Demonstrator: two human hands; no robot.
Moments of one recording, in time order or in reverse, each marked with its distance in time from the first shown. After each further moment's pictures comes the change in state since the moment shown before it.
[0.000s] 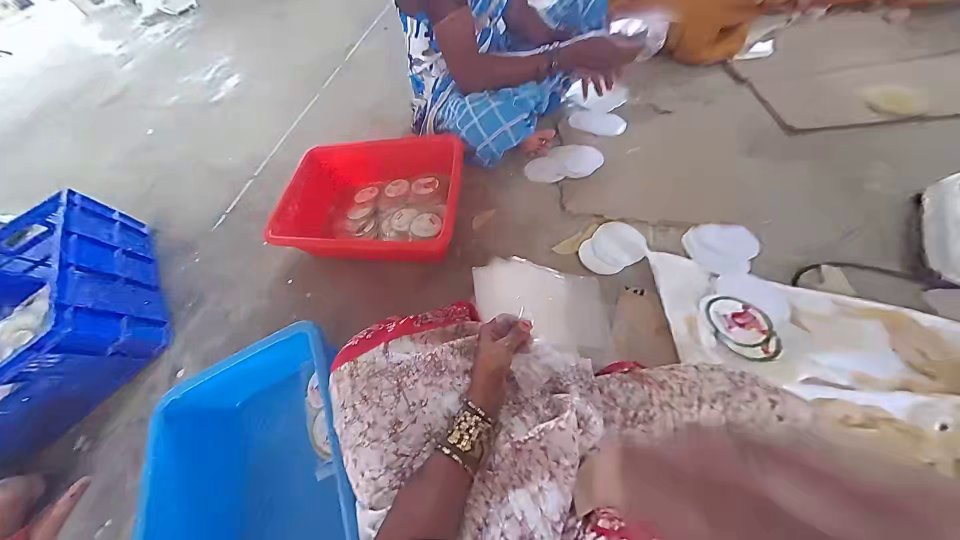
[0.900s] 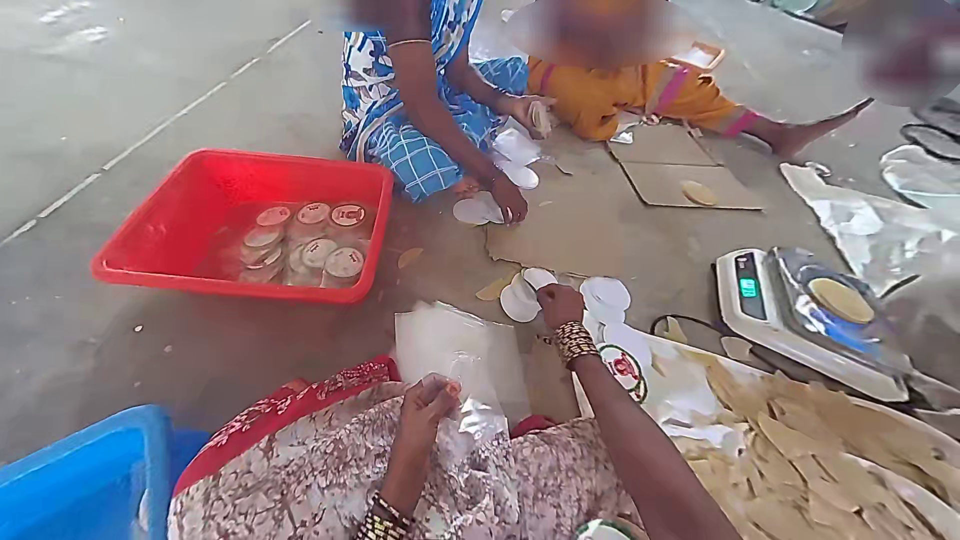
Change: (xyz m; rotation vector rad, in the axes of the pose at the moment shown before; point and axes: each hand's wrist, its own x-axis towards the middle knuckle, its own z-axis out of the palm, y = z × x) left_hand 0.012 -0.001 0.008 -0.002 0.015 -0.097; right_hand 0.063 0.390 0.122 -0.024 0.207 1.149
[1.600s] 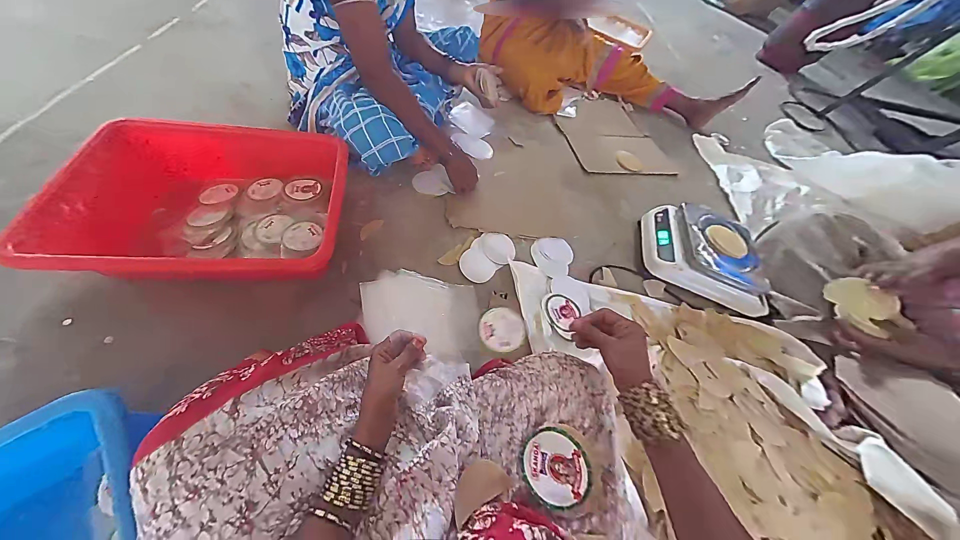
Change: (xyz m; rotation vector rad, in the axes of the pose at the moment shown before) left_hand -0.005 0.000 0.000 0.051 -0.055 0.090; right_hand -0.183 0.098 -0.072 0.853 0.191 -0.011
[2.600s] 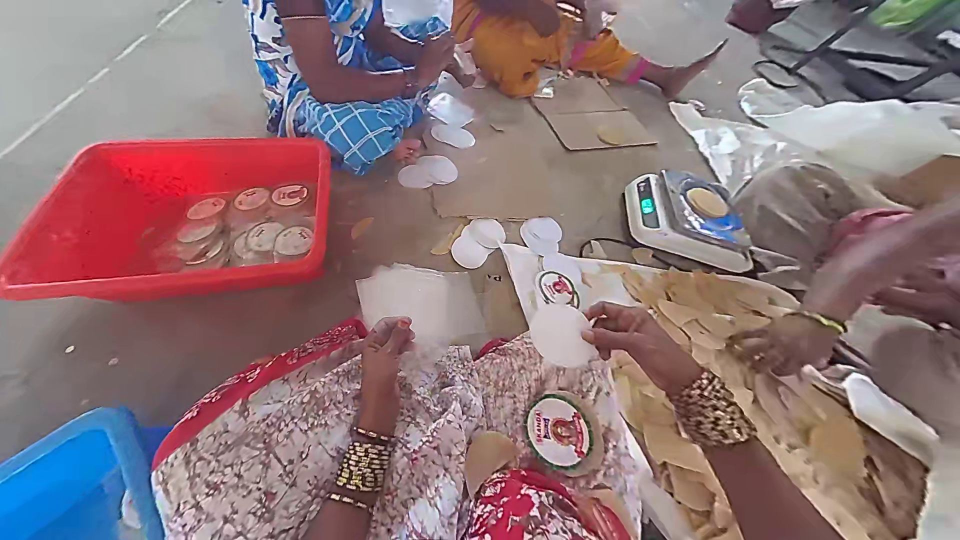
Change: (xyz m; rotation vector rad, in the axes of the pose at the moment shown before) left_hand -0.001 0.005 -0.001 -0.058 0.146 0.027; right_hand -0.043 -0.035 -0.032 -0.032 -0.353 0.142
